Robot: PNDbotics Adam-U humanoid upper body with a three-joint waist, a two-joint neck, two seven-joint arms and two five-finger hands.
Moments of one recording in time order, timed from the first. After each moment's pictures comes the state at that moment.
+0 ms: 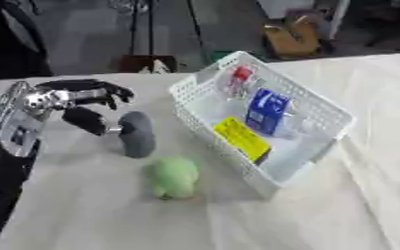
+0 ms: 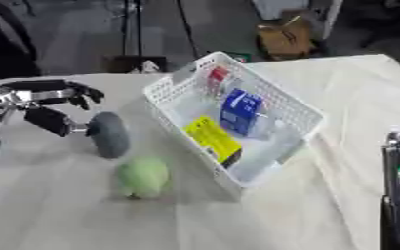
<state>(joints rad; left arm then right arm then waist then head) -0.91 0.42 -0.02 -1.16 -0.78 -0.25 -0.86 -0.56 -0.13 -0.15 -1.98 0.63 -0.29 -0.74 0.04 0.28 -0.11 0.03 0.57</state>
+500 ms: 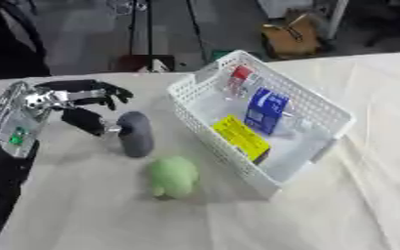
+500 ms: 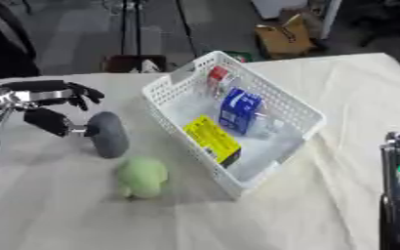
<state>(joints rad) -0.91 0.42 -0.02 -1.16 -0.78 -0.25 -0.86 -0.56 -0.13 -0.15 -1.98 0.63 -0.29 -0.74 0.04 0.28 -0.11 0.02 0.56</state>
